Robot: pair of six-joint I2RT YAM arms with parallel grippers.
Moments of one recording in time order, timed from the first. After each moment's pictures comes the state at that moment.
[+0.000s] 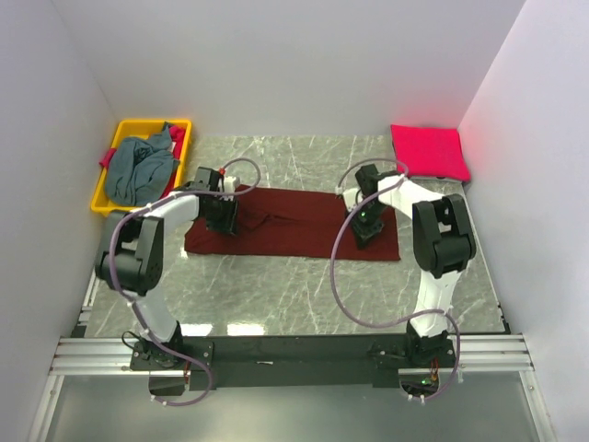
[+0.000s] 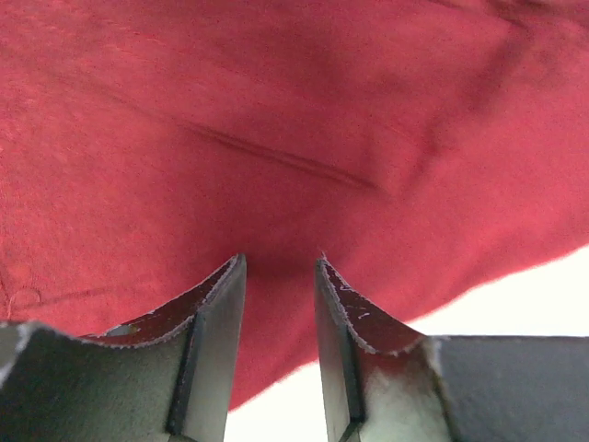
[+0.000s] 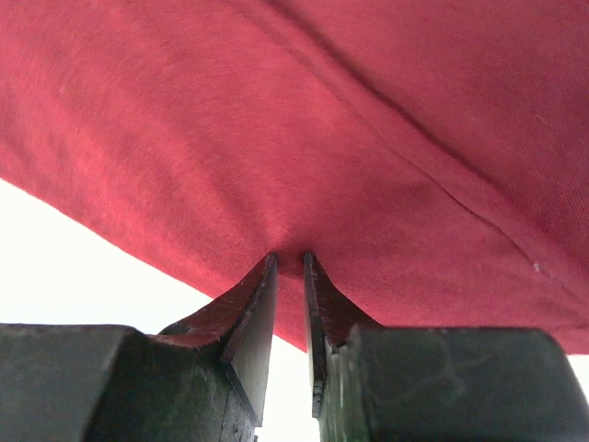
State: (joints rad) left arm -0.22 1.74 1.08 -0.43 0.24 -0.05; right arm 0.23 1.97 1.35 -0.89 -0.23 -0.32
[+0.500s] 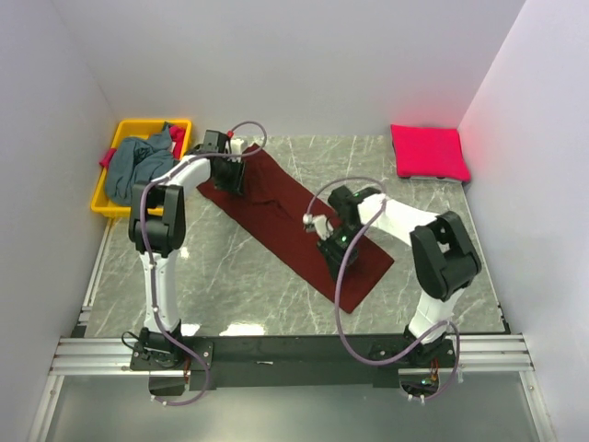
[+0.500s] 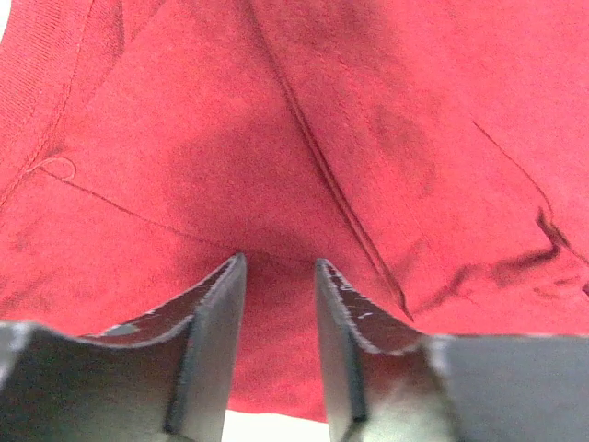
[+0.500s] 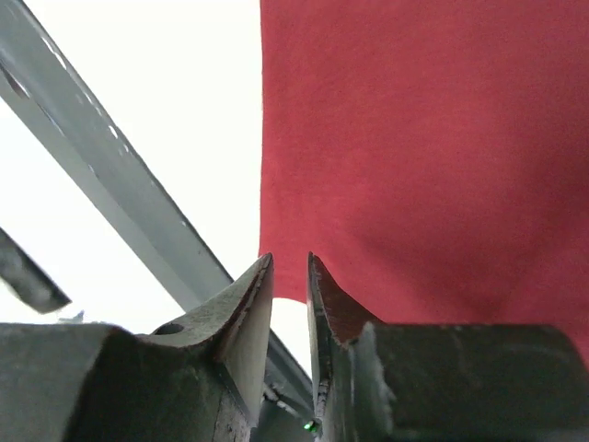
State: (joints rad) left arm -0.18 2.21 1.71 -0.51 0.23 0.02; right arm 0.52 1.79 1.16 -1.01 -0.55 -0.38
